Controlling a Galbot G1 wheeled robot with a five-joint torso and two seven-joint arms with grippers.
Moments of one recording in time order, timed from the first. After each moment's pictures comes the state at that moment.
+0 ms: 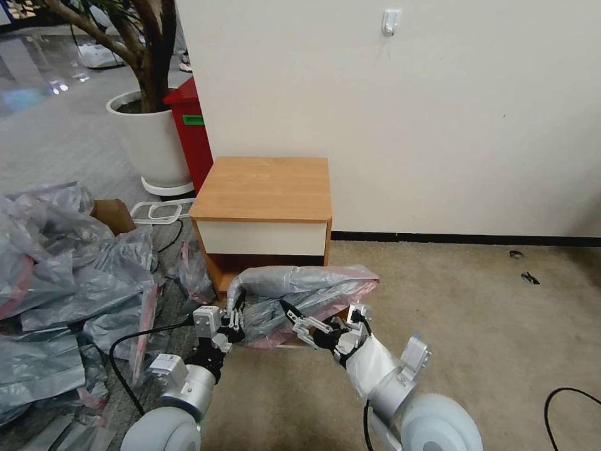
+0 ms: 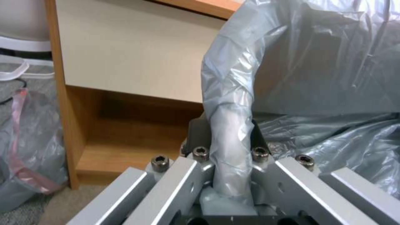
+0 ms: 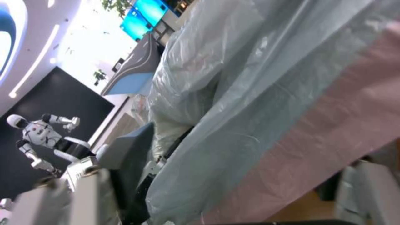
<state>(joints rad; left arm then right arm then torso) 1.66 -1.33 -0.46 -2.19 -0.42 0.15 0.01 -1.47 1.18 0.09 2.26 0.95 -0.28 0.11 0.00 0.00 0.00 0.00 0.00</state>
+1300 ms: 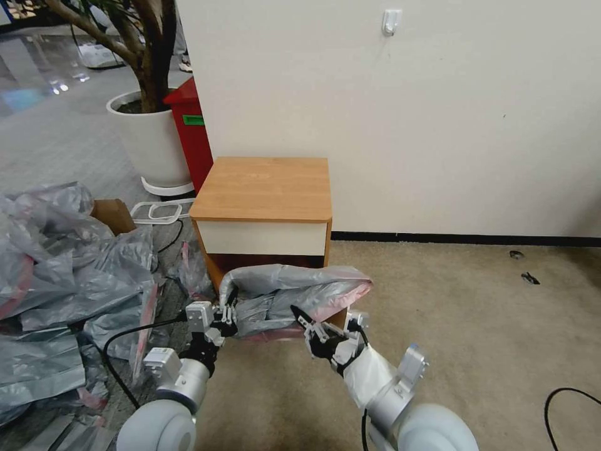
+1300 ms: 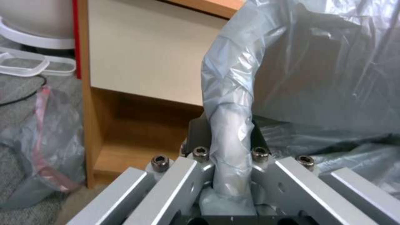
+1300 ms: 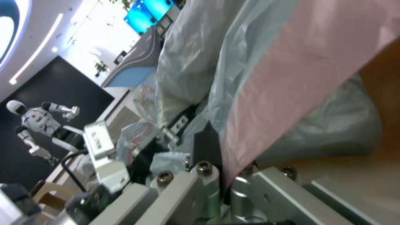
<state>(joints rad) 1.61 -1.33 -0.51 -2.17 -0.48 0.18 -0.02 -1.54 1.16 0.07 2.28 0.86 -0.24 0.06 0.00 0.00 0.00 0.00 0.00</state>
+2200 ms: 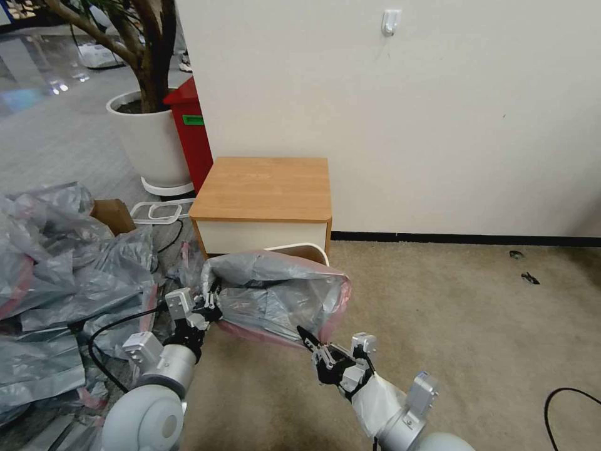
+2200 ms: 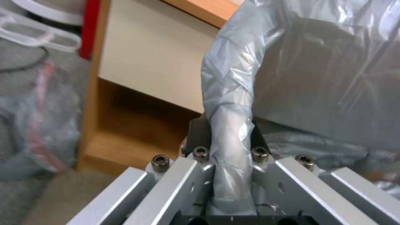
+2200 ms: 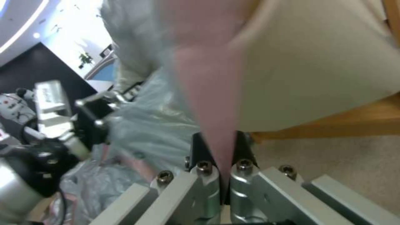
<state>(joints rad) 1.60 -1.35 -0.55 -2.26 -0.69 0.31 -0.12 -1.62 1.13 0.11 2.24 0.73 -0.16 -0.01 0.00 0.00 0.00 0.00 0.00</state>
